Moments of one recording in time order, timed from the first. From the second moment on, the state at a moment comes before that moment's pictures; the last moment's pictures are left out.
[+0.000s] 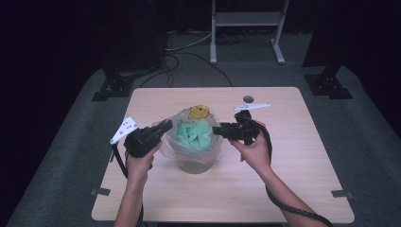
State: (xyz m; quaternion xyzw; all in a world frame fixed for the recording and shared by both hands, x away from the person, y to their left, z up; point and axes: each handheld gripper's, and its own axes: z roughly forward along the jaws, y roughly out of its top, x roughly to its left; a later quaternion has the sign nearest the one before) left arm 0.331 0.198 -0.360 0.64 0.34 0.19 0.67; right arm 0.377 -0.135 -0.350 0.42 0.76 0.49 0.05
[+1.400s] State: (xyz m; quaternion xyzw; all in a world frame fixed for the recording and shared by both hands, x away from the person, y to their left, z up) left arm 0.329 0.163 -0.366 0.66 0.31 0.15 0.67; right arm 0.368 -0.085 -0.320 0.36 0.77 0.52 0.03
